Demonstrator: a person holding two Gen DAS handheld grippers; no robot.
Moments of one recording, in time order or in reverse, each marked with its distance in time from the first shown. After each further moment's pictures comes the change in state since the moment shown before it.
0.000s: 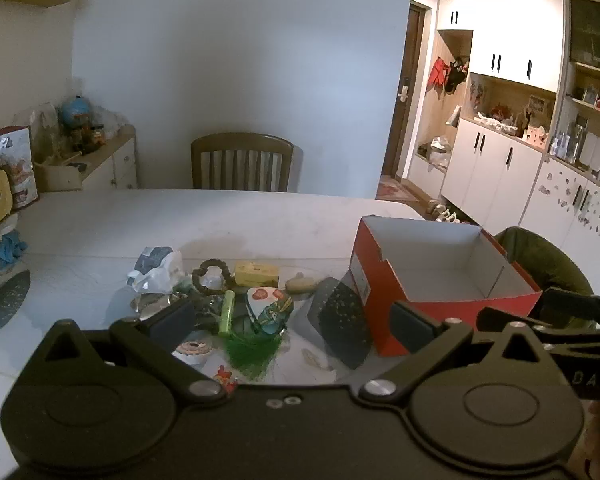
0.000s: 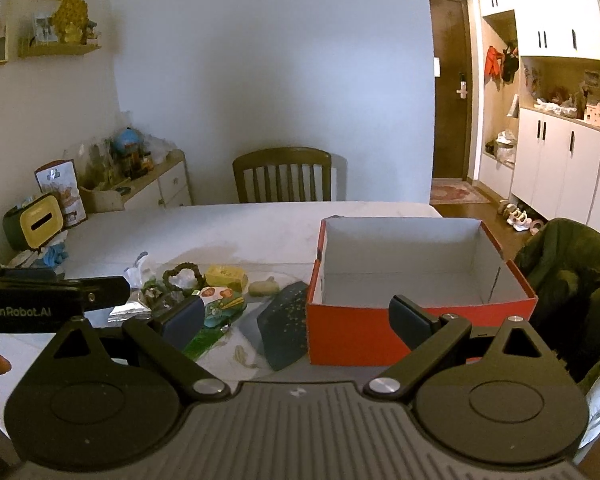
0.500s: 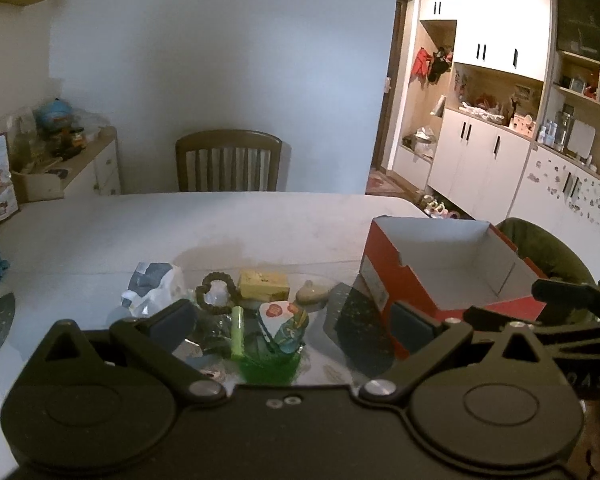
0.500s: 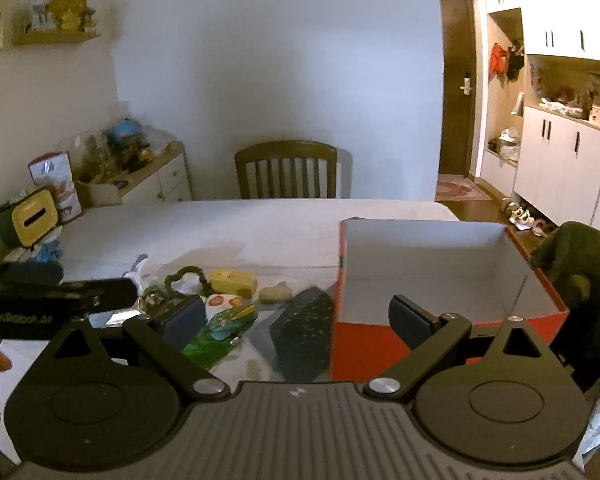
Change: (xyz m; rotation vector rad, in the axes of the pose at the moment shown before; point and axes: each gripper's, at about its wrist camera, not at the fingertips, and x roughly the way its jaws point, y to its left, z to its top) left arm 0.042 0.035 0.018 0.047 0.024 -0.061; right arm 0.043 0.031 0.012 -0.018 0.028 -0.005
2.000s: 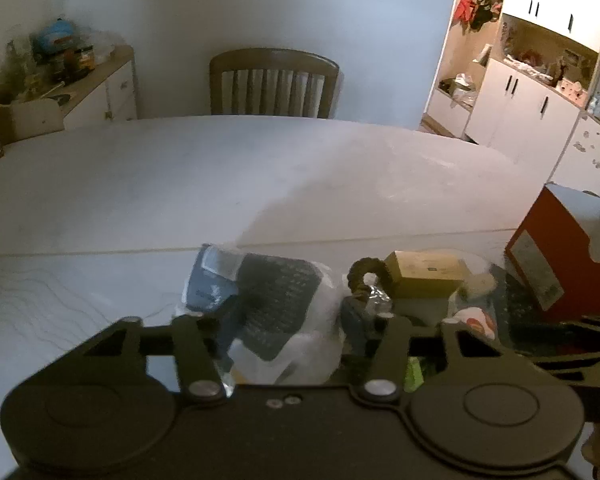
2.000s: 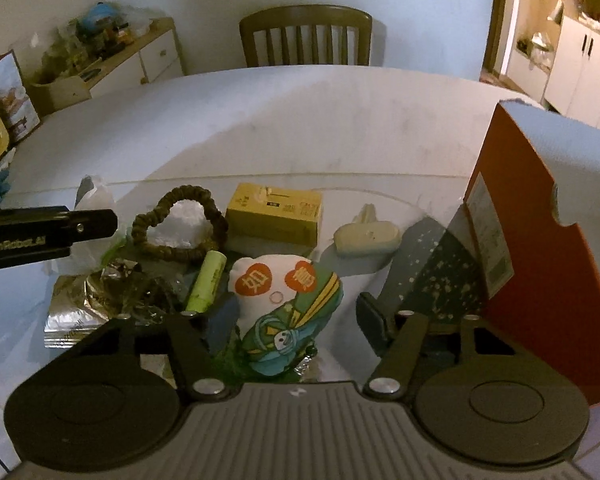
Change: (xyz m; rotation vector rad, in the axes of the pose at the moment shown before) left arm 0.174 0.152 0.007 -0.047 0.213 0.024; right arm 0.242 0.080 -0.006 0.042 0.384 0.005
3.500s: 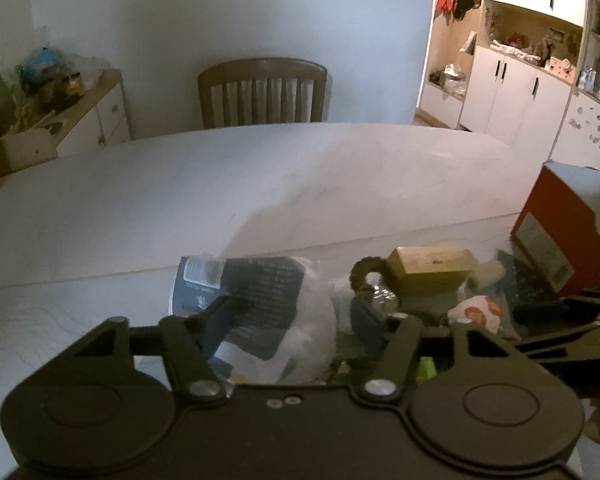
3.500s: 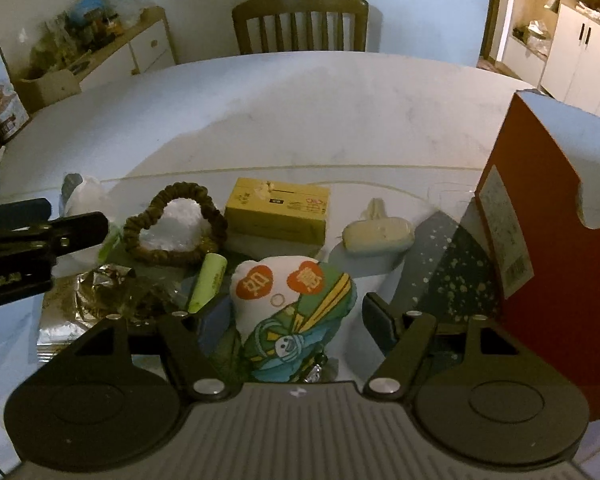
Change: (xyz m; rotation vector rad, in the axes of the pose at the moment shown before) left arm 0.015 -0.011 -0.005 0.085 -0.025 0.038; right arm 0.020 0.010 0.008 -0.002 0.038 -0.031
